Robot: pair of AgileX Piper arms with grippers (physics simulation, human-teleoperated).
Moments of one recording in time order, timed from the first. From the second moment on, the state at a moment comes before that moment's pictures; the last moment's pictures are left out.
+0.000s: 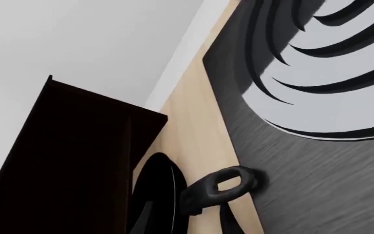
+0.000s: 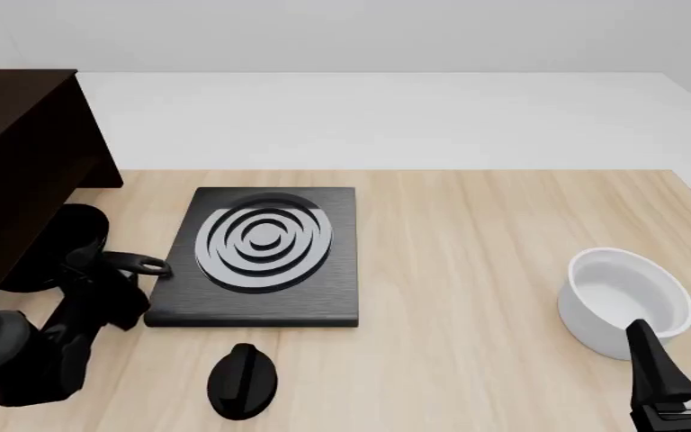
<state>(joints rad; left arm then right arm) 0.15 2.00 -0.45 -1.22 1.08 0.00 0.00 -0.01 0.00 0.00</state>
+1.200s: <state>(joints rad) 0.11 1.75 -0.18 -1.20 1.12 0.00 0.00 -0.01 0.00 0.00</state>
